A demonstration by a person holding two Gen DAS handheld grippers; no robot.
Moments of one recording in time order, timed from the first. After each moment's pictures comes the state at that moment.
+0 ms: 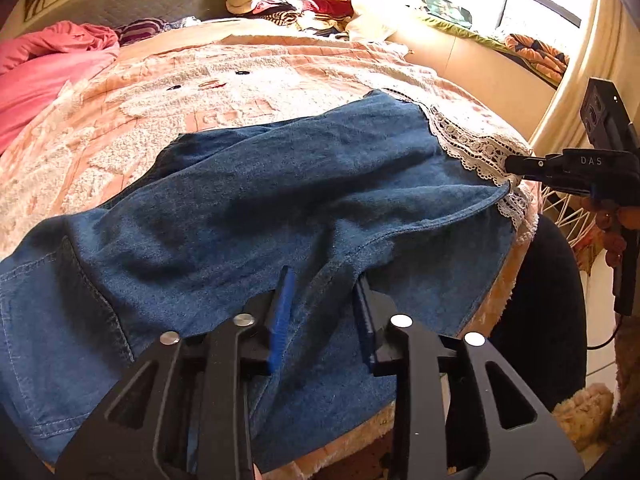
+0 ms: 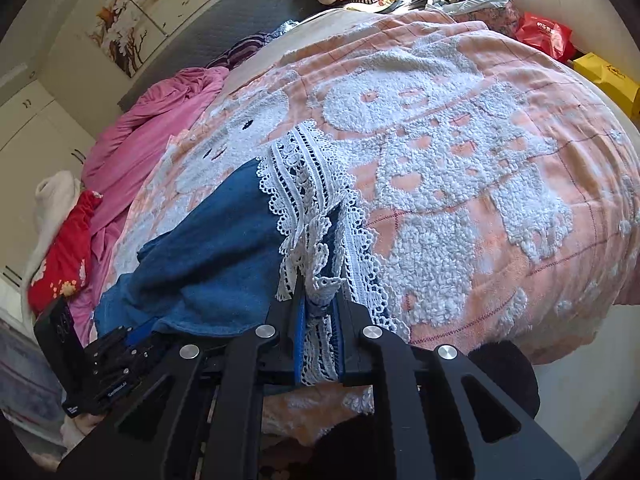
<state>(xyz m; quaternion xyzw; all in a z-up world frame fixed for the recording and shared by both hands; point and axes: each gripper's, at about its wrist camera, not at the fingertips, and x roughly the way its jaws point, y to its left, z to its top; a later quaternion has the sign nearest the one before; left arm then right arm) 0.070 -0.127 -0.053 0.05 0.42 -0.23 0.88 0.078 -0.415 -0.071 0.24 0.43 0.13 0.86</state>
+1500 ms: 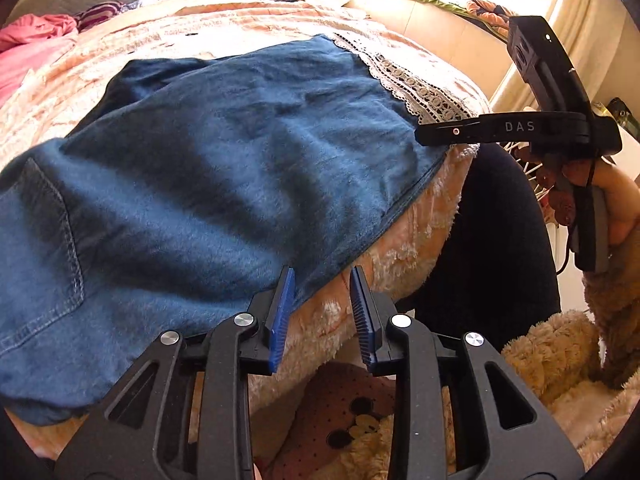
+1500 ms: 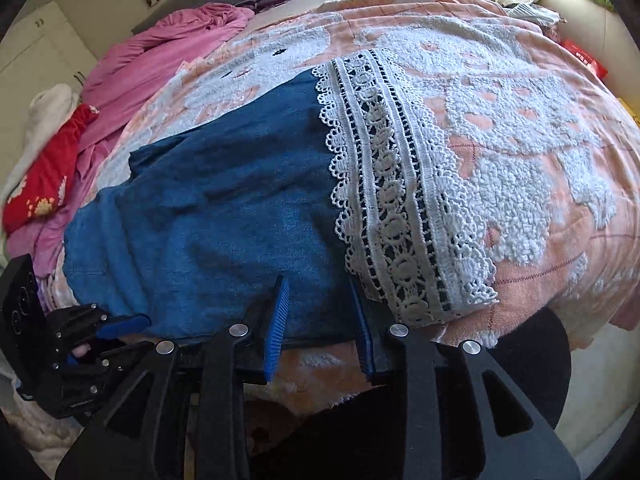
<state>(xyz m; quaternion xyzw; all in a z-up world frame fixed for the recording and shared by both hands) 0.020 -0.131 -0.073 0.06 0.46 -0.30 0.83 0.063 -0.354 -0.098 0.13 0.48 0.16 0.85</state>
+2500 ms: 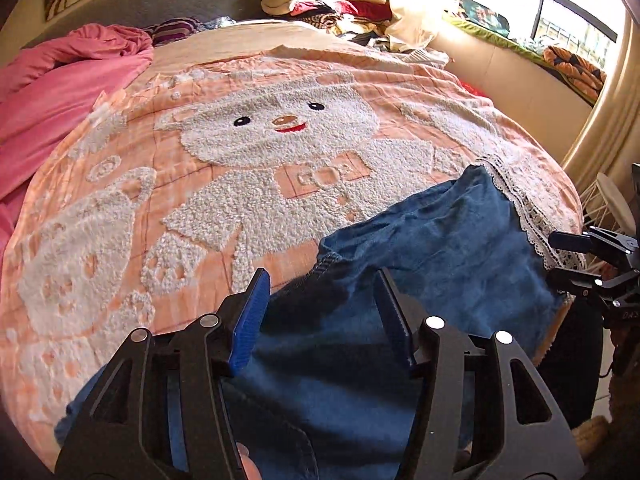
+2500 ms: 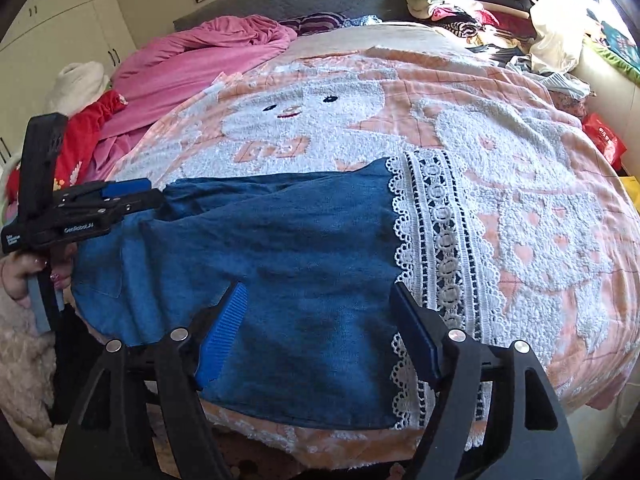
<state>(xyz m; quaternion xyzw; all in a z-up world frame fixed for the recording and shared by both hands) 0.160 -0.072 -0.007 0.06 0.43 -0.19 0.88 0.097 -0.312 -0.056 0.05 0.43 0.20 0.88</state>
